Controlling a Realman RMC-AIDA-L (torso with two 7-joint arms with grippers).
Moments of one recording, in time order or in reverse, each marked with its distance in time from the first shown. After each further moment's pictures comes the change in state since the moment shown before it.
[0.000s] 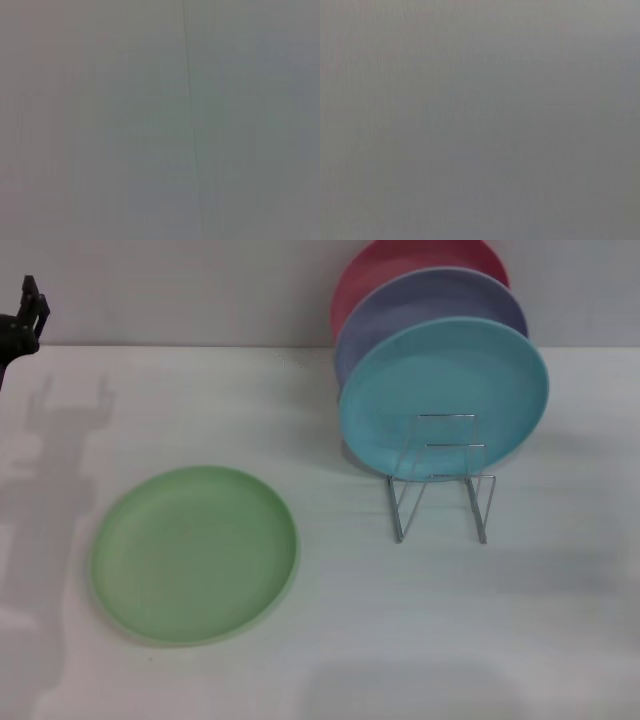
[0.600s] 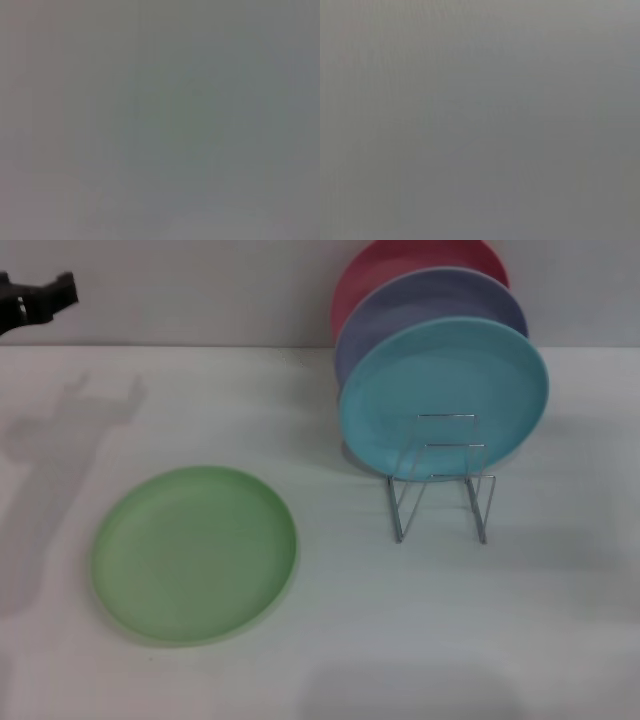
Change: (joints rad) left arm 0.188 -0.058 -0.721 0.855 0.173 -1.373 0.290; right arm 0.047 -0.008 -0.001 -0.028 0.001 0.058 -0.003
